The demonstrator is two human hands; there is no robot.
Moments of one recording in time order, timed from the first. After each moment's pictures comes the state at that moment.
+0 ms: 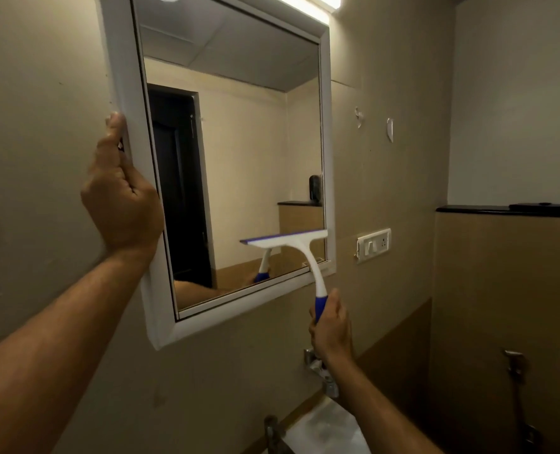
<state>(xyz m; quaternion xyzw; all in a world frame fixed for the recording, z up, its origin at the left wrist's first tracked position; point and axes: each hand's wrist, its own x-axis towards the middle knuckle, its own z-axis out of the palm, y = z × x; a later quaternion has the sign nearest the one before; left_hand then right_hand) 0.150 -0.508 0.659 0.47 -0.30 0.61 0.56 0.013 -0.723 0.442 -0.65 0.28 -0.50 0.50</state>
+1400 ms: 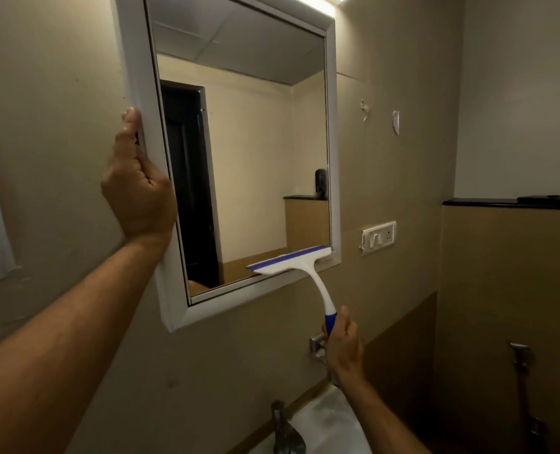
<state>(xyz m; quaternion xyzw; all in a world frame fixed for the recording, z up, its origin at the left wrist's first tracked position) 0.133 -0.504 0.660 0.49 -0.30 0.60 0.56 -0.009 -0.709 0.407 -0.68 0.32 -0.48 0.45</state>
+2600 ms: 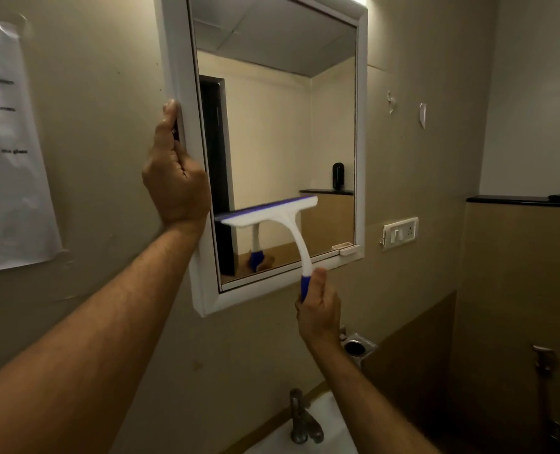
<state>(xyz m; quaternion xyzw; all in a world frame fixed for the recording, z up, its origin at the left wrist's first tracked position) 0.132 -0.502 0.659 0.48 -0.32 0.56 0.60 0.028 -0.629 0.467 -0.64 0.17 -0.55 0.51</state>
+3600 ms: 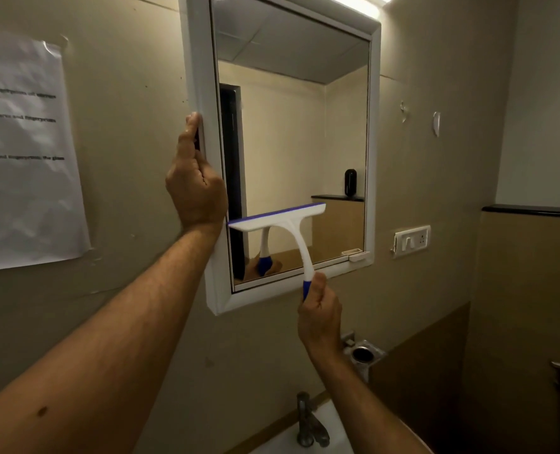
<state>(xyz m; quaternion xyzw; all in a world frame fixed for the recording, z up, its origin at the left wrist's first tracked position) 0.134 -0.502 0.661 0.49 -0.30 0.55 0.60 0.031 -0.619 0.467 -0.67 0.17 -0.56 0.47</state>
